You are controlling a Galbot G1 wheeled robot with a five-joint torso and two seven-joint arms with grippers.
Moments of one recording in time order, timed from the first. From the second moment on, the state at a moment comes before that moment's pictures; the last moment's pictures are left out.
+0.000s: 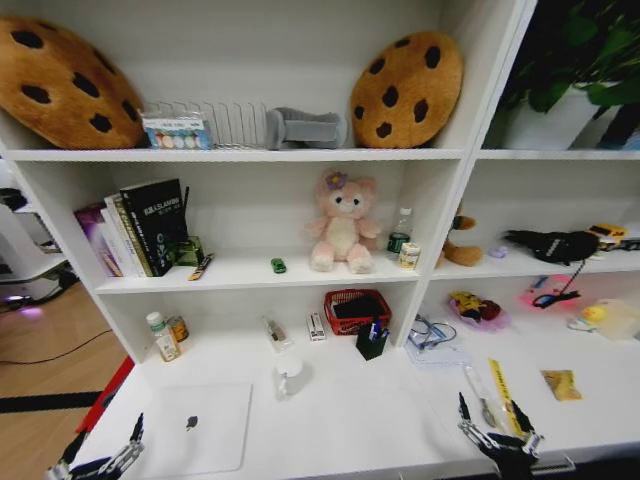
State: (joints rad) left arm 2.21 -1.36 -0.96 -2.18 -0.47 -0.32 -0.05; right arm -2.10 1.12 0.71 2.01 0.28 0.63 0.36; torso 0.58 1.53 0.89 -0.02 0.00
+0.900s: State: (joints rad) left arm 2.21 -1.36 -0.96 -2.18 -0.47 -0.32 -0.05; right arm -2.09 1.12 0.71 1.99 0.28 0.64 0.36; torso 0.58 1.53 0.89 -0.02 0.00
